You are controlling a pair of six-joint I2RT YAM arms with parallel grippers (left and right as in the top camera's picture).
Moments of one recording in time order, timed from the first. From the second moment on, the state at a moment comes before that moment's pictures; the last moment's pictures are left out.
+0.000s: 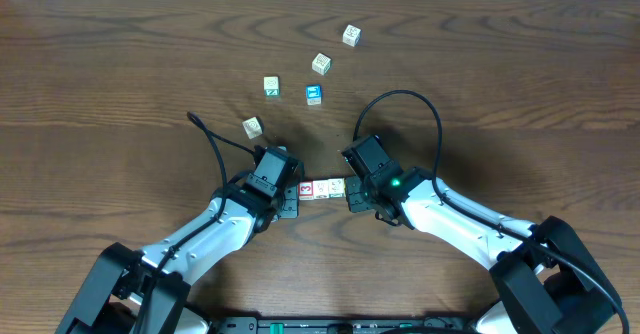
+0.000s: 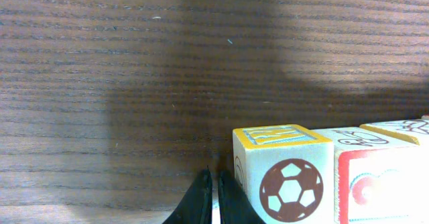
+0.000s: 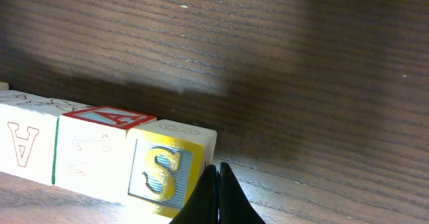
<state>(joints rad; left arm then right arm) -0.53 1.51 0.62 -0.29 -0.04 -0.51 0.69 1.66 0.85 -0.38 0.04 0.49</state>
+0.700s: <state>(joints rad) -0.53 1.51 0.62 -0.29 -0.06 -0.56 0.69 1.66 0.86 -0.38 0.04 0.49</state>
